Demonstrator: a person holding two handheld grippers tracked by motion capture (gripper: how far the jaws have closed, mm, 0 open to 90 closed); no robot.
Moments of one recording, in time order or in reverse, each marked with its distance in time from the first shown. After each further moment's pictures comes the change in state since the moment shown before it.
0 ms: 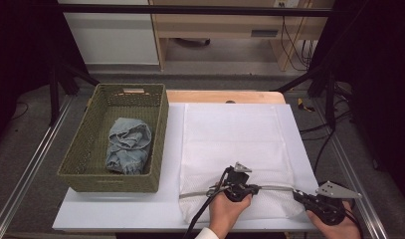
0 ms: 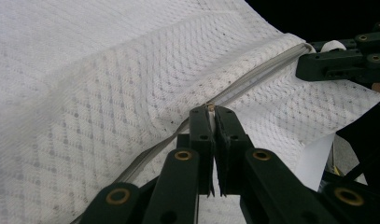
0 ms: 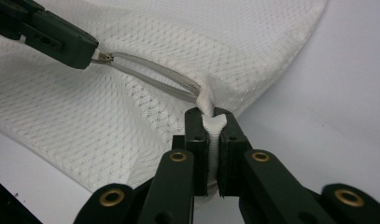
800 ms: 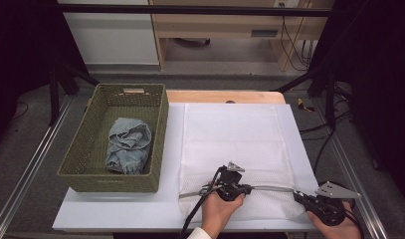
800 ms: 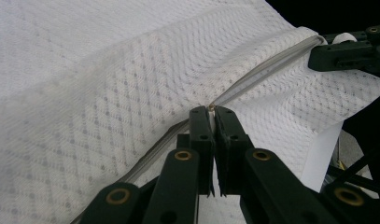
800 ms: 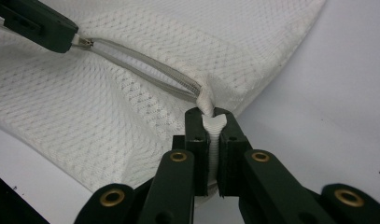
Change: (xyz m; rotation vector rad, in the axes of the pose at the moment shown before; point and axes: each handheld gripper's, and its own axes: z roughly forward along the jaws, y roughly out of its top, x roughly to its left) left arm 0.011 -0.004 -0.017 0.024 0.020 -0.007; right arm 0.001 0.000 0.000 0.022 -0.010 -0.003
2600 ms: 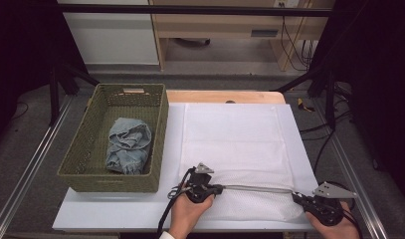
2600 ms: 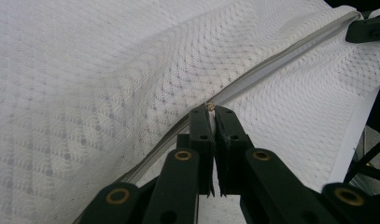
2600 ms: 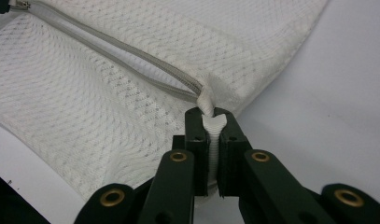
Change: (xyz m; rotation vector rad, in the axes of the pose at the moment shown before) left arm 0.045 -0.030 -0.058 0.001 0.074 0.018; right arm 0.002 -0.001 0.003 0.030 0.004 -0.013
